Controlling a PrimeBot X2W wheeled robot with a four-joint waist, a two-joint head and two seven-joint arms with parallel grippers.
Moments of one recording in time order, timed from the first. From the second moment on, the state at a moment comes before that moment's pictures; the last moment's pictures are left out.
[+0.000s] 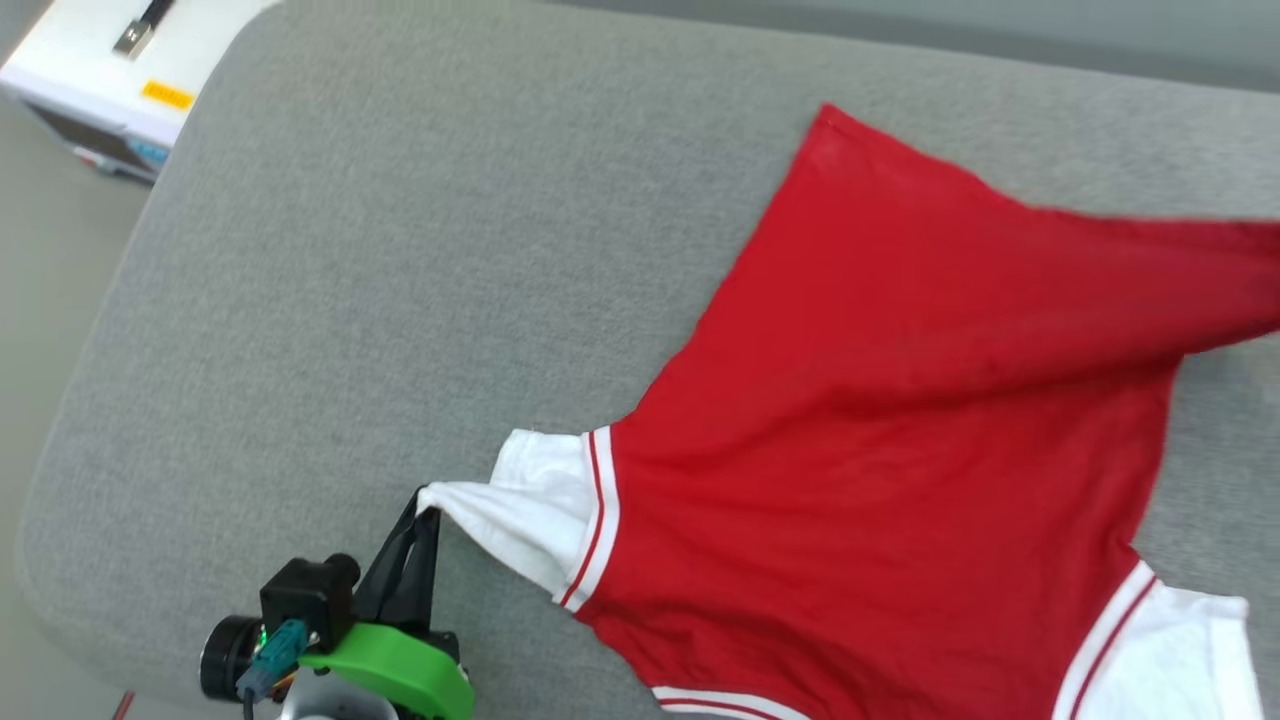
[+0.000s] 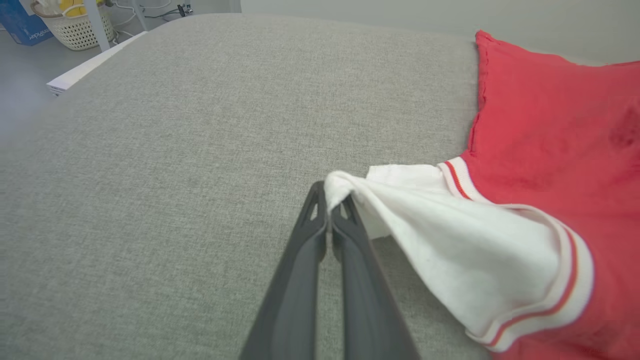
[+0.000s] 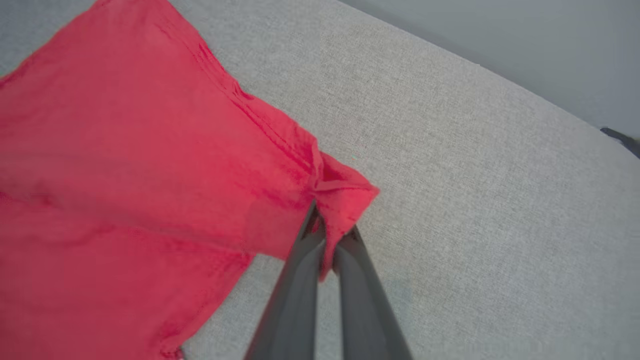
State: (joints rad) left arm -0.03 0.28 -0.30 0.14 -0.41 0.04 -0.26; right arm -0.67 -0.95 0.45 0.23 0.93 0.13 0.68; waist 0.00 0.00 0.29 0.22
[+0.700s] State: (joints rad) left arm 0.05 0.32 -0.28 0.15 -0.42 0.06 -0.26; right arm 0.23 -0.84 0.16 0.15 0.98 0.13 0.55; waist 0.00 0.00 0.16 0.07
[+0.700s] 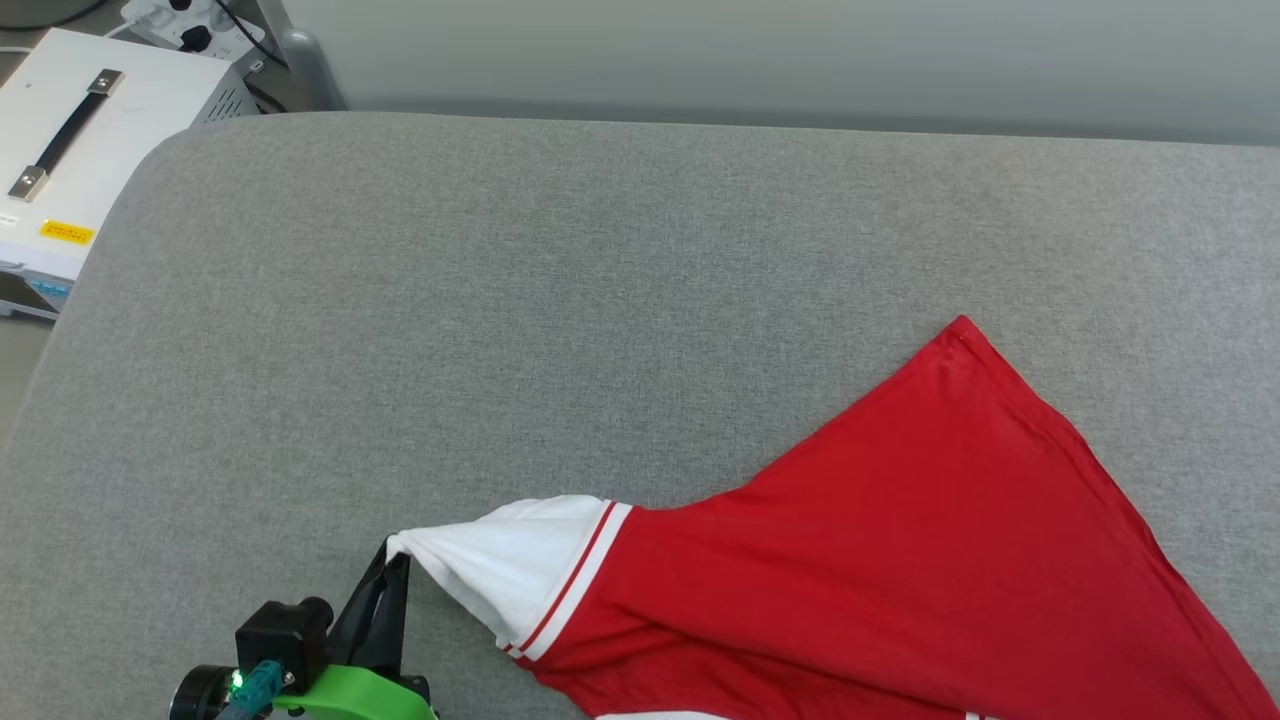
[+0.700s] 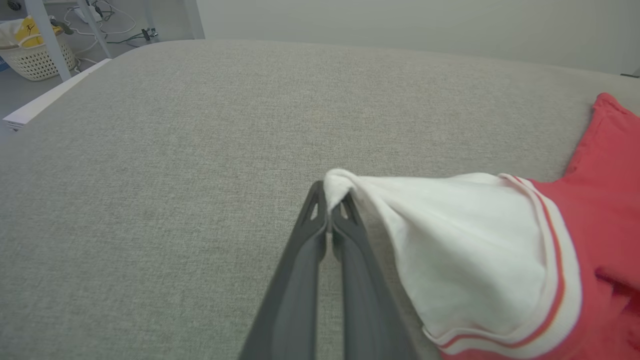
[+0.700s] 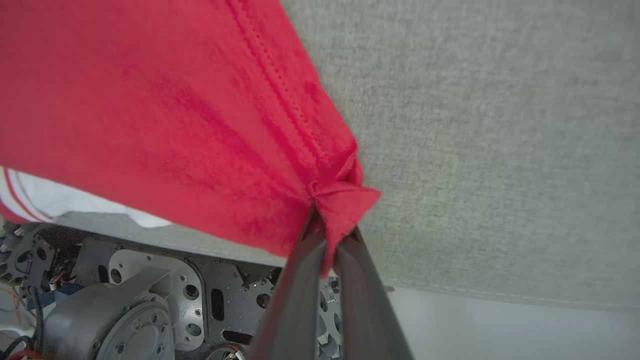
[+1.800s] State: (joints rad) left arm -0.09 0.26 -0.35 0.15 -0.38 0.02 -0.26; right arm -0.55 -0.84 0.44 -0.02 0.75 0.13 0.86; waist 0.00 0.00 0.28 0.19
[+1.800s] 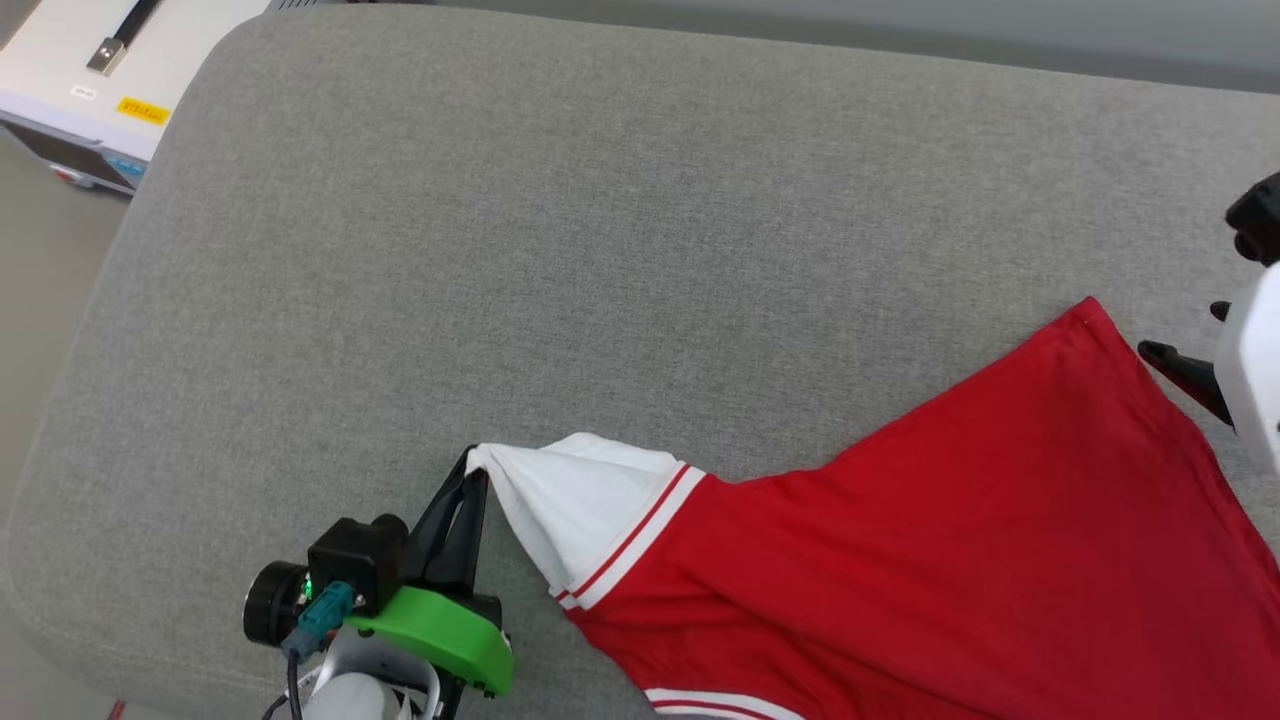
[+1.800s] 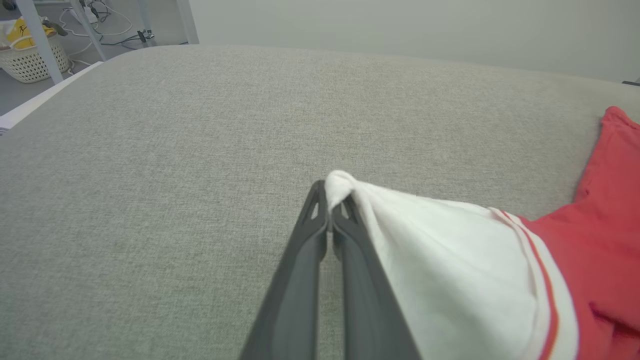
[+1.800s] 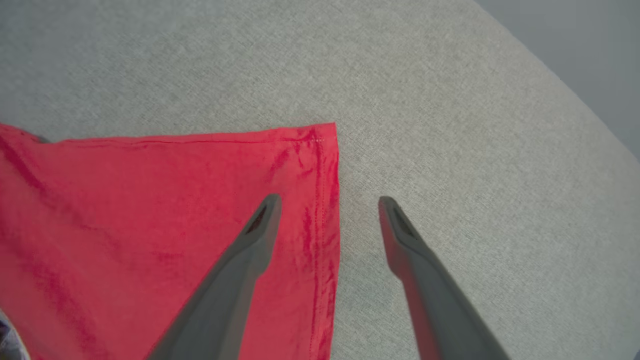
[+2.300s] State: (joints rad) left arm -0.13 0.21 -0.35 0.13 -0.33 0.01 -0.26; right arm -0.78 -0.75 0.73 0.43 0.72 0.13 0.75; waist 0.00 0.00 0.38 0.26
